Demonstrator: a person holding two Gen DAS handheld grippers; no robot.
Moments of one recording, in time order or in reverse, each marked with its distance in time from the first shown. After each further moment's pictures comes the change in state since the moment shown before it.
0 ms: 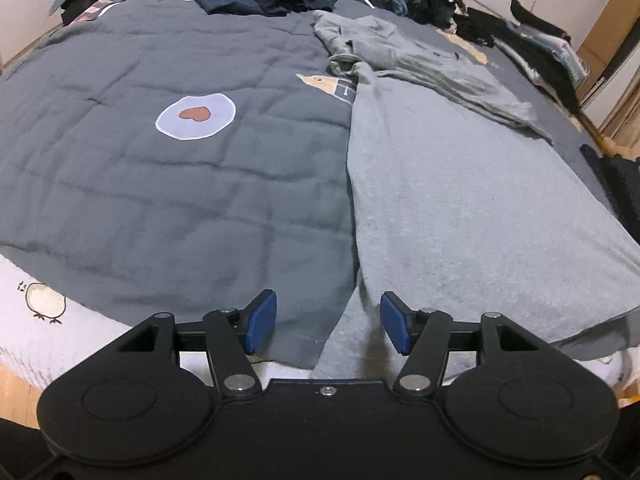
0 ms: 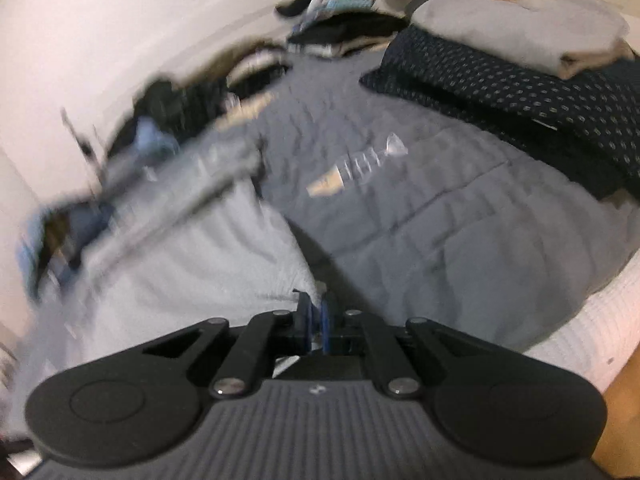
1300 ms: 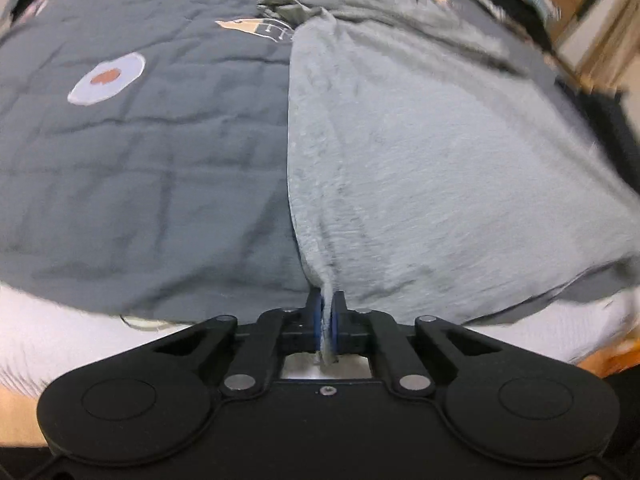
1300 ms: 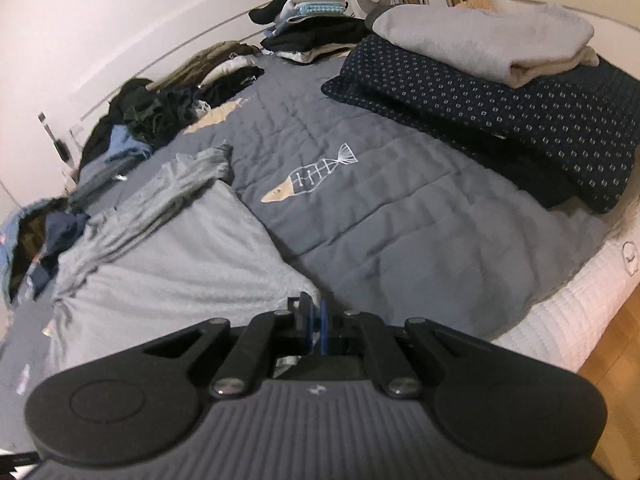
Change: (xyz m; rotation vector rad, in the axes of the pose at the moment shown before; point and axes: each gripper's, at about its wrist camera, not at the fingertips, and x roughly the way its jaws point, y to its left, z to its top) left arm 0.029 -0.040 -0.022 0.074 0.103 -0.062; right arm -0.007 -0.024 0.005 -0.038 0.046 -0.085
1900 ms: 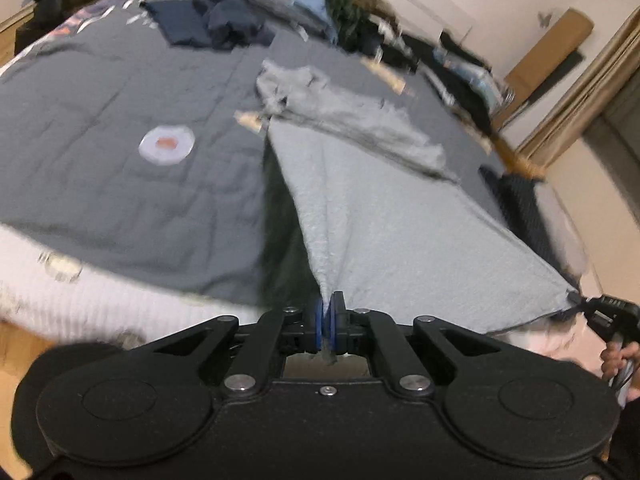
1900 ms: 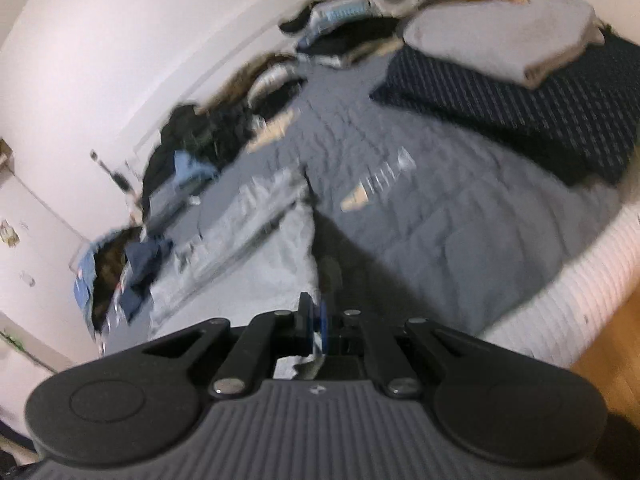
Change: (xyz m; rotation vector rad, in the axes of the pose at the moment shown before) left arm -0.157 0.033 -0.008 -0.102 -0.122 -0.178; right arm -0.078 0.018 0.006 0.108 0.063 0.162
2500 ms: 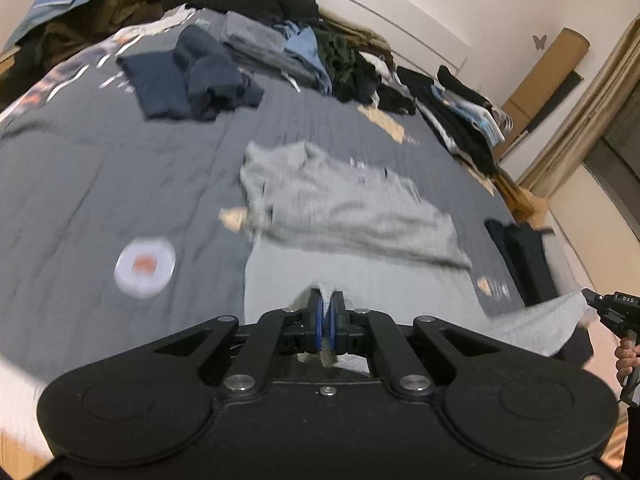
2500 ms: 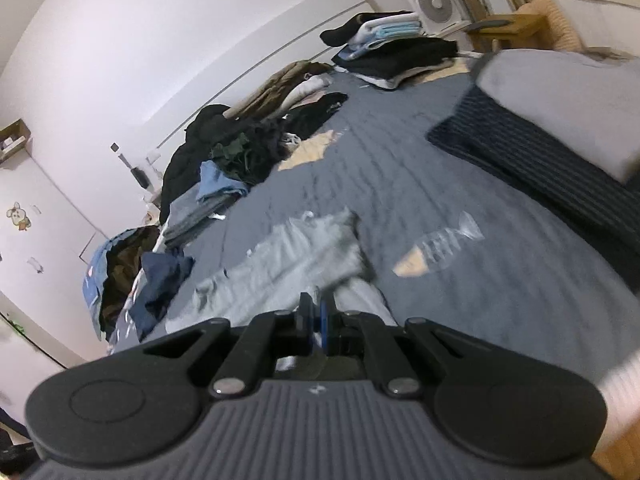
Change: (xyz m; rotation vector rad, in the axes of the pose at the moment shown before) left arm 0.045 -0.009 0.133 0.035 -0.120 0.000; right arm 0.079 0.076 0.107 -0.099 -0.042 0.075
